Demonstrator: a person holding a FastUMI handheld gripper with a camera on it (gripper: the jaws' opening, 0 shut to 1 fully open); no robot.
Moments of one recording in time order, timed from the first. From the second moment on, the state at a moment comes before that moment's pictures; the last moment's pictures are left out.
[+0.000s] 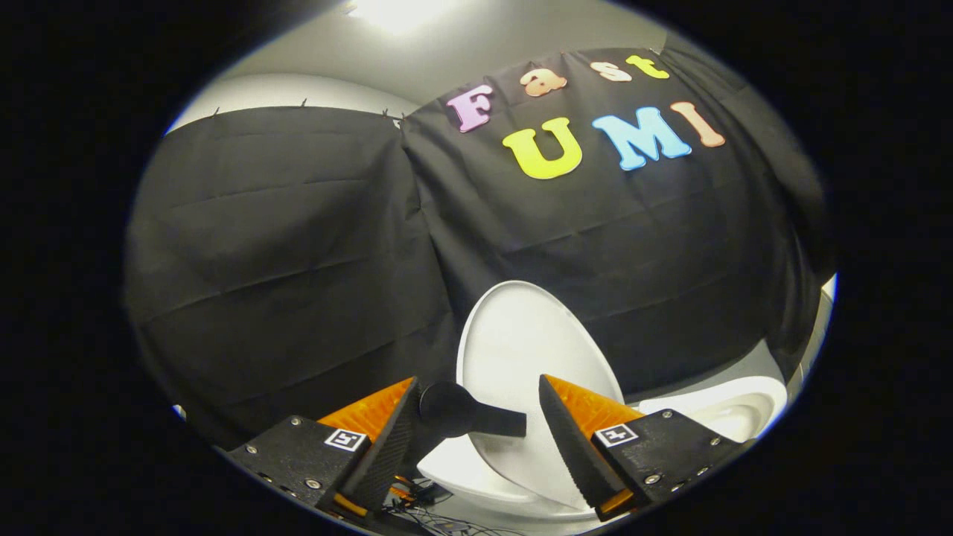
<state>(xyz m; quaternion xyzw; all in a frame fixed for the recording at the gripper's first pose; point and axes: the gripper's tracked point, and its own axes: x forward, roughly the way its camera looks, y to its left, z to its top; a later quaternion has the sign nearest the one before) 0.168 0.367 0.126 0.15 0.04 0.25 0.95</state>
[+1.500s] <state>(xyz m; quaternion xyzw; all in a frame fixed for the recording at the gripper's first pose) 0.043 0.106 0.121 0.03 -0.04 0.07 1.00</state>
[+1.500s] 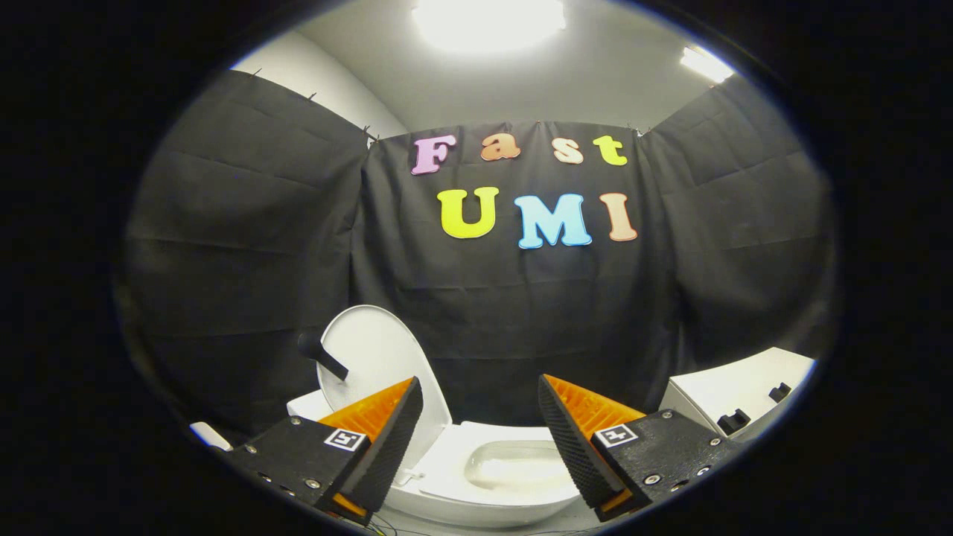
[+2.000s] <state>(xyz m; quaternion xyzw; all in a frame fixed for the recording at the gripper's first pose) 0.008 0.056 0.081 -0.01 -0.02 0.03 1.00</state>
